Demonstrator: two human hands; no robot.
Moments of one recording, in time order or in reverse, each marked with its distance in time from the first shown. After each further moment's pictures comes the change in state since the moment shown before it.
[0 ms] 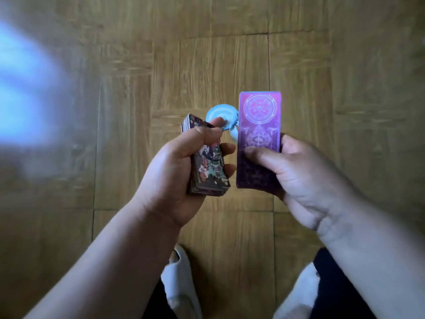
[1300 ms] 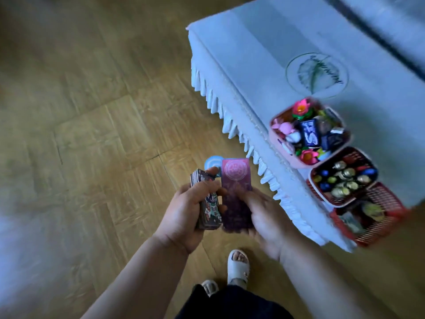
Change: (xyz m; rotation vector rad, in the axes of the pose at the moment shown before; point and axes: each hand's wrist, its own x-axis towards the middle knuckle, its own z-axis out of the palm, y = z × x) left_hand -0.333 0.055 0.411 0.363 -0.330 -0.097; right_hand -0.424 -0.253 -0.189 0.449 0.383 -0.086
